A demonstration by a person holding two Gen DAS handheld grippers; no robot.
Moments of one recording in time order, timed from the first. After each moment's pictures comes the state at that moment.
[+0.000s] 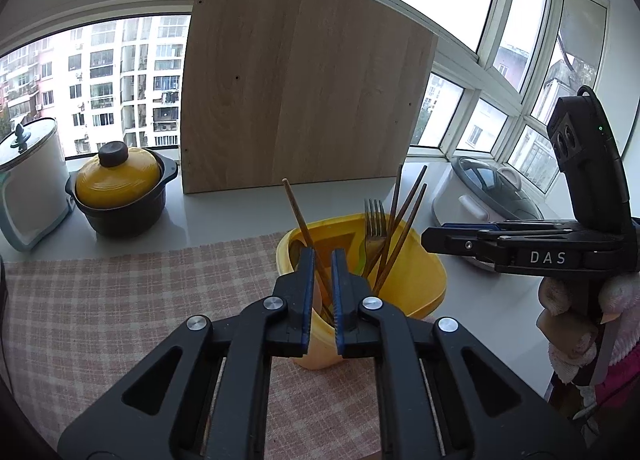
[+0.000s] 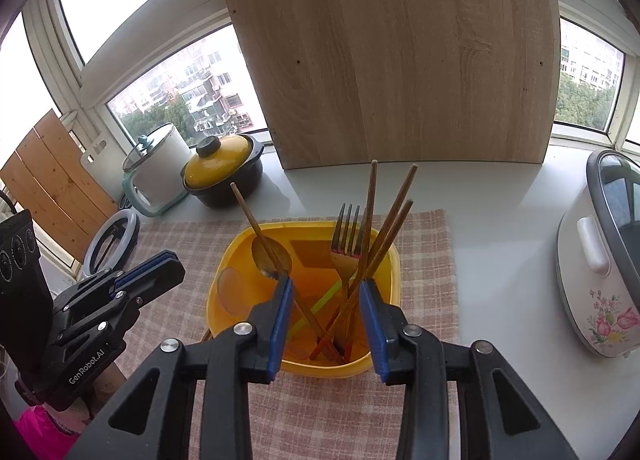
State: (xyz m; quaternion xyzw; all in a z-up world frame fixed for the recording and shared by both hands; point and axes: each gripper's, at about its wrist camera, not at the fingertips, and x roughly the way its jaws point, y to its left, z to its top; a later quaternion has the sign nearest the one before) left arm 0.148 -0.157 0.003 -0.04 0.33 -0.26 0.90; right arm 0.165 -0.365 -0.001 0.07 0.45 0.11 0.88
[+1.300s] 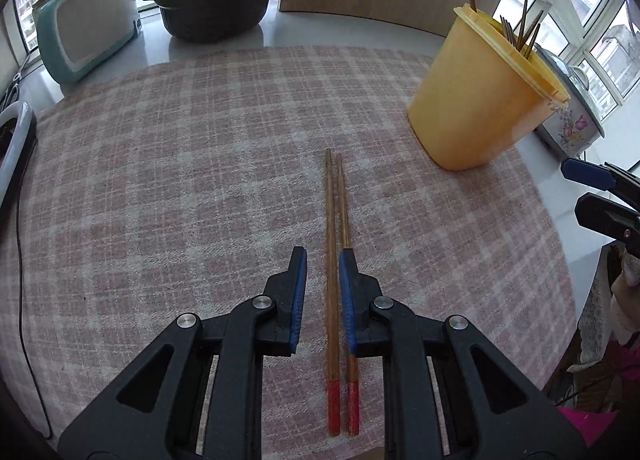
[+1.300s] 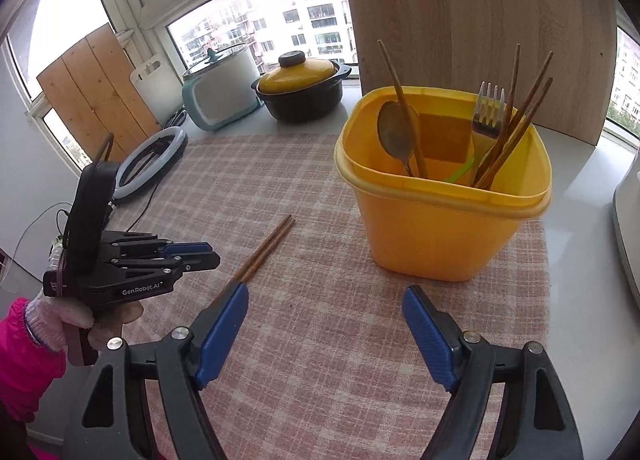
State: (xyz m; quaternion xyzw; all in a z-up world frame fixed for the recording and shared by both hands) left arm 0.118 -0.048 -0.120 0.00 0.55 -0.19 0.82; right arm 0.087 -0.278 -0.066 0.02 0.48 0.19 0.86
